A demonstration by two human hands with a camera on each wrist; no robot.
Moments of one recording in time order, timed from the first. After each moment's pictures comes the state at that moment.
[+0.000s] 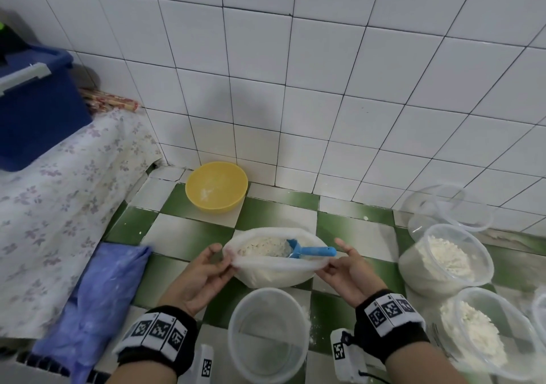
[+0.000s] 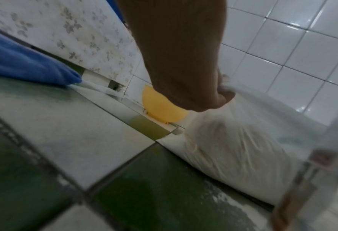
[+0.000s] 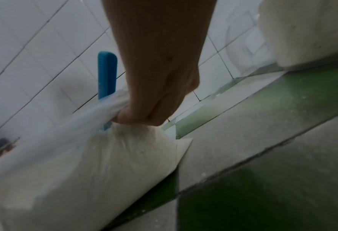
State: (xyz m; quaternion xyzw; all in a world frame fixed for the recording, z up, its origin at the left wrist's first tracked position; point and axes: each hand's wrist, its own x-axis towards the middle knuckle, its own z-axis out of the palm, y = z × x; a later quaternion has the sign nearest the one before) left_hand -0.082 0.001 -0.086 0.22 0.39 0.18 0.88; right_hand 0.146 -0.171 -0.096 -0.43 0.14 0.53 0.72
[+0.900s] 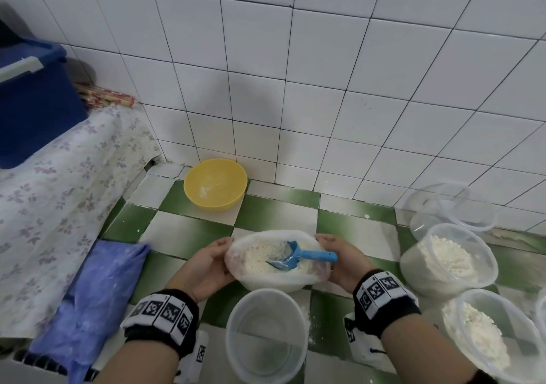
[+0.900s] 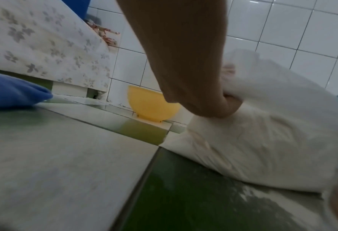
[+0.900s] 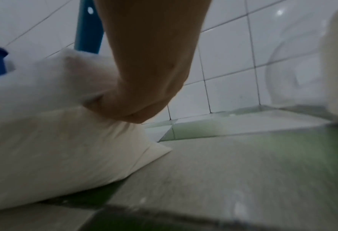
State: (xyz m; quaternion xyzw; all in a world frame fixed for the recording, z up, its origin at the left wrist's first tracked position) left_hand -0.063 0.017 -0.103 0.25 0.41 0.12 0.87; right_hand 0.160 -0.148 -0.105 -0.60 0.03 0.56 0.57
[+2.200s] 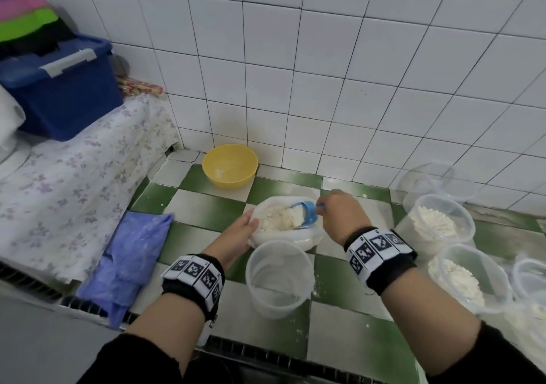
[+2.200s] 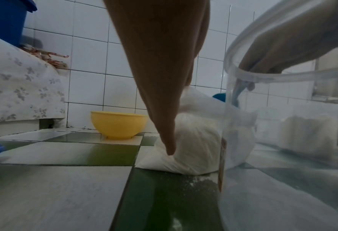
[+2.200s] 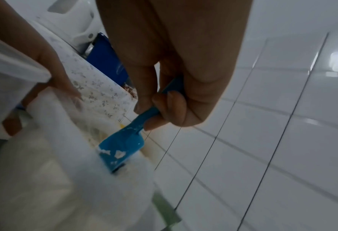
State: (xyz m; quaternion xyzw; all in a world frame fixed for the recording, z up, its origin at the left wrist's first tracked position) left_hand -0.071 -0.024 -0.092 0.56 0.38 0.07 0.73; right_hand 0.112 -0.151 -0.027 -0.87 -0.48 0.06 0.10
